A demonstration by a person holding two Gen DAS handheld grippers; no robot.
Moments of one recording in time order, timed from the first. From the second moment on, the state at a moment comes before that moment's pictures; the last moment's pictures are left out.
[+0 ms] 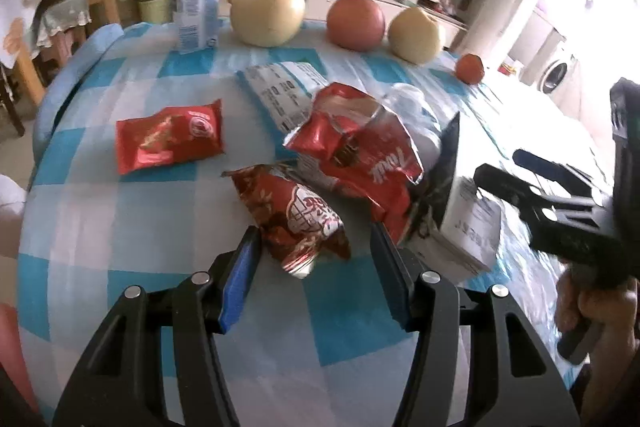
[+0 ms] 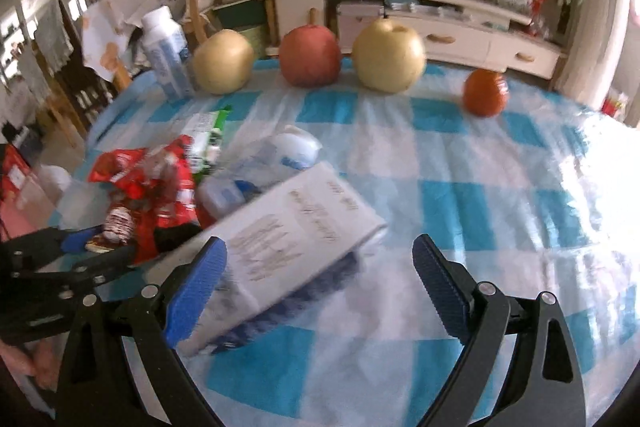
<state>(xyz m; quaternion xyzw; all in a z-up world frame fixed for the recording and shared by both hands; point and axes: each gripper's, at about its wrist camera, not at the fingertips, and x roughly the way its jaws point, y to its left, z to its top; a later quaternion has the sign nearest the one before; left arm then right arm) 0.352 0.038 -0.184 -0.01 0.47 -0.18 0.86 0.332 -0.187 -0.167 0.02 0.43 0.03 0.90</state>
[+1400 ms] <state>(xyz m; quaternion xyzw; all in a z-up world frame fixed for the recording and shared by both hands) 0.317 -0.069 -0.188 0.08 0.43 -0.22 0.87 0.331 -0.207 -0.176 0.11 0.46 0.04 0.88</state>
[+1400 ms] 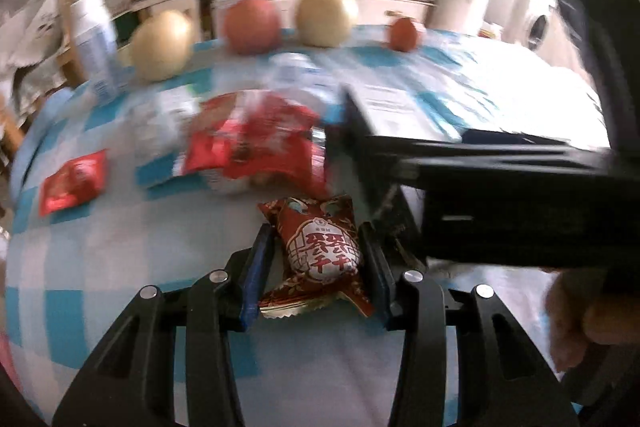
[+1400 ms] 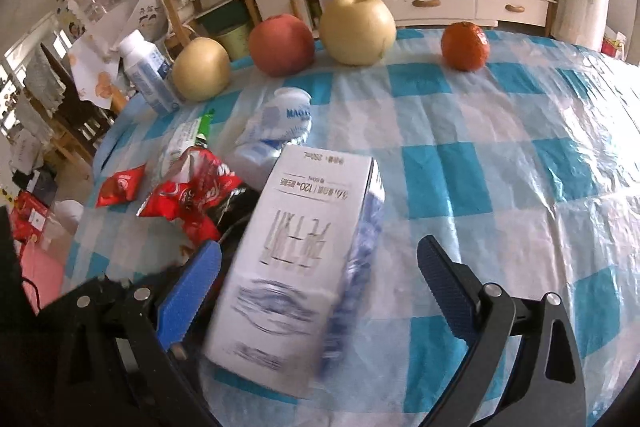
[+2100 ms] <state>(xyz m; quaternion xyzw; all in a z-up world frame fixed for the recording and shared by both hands) 0.307 -0.001 -0.164 0.02 0.42 -0.18 0.89 0.320 -0.205 -0.179 0.06 0.45 0.05 0.89</state>
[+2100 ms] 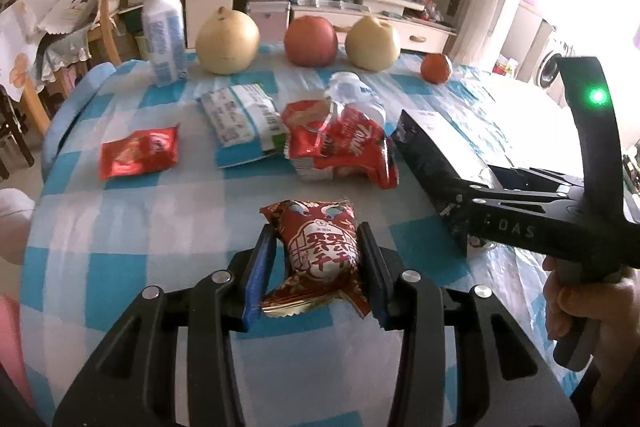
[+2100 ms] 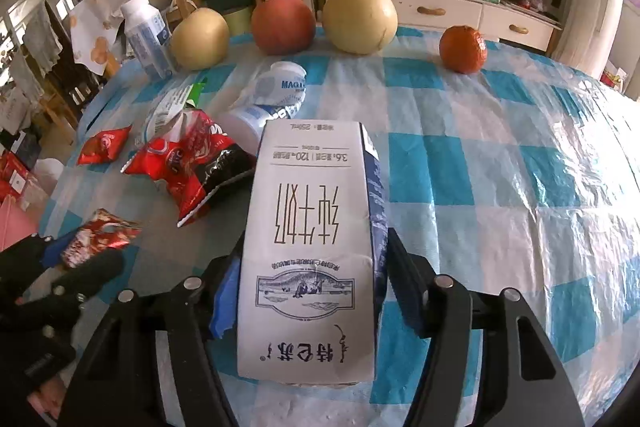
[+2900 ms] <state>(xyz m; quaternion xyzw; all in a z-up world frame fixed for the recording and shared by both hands) 0.262 0.122 -0.107 -0.03 0.35 -0.08 0.93 0.261 -0.142 -0.124 0.17 0.37 0.16 0.90</state>
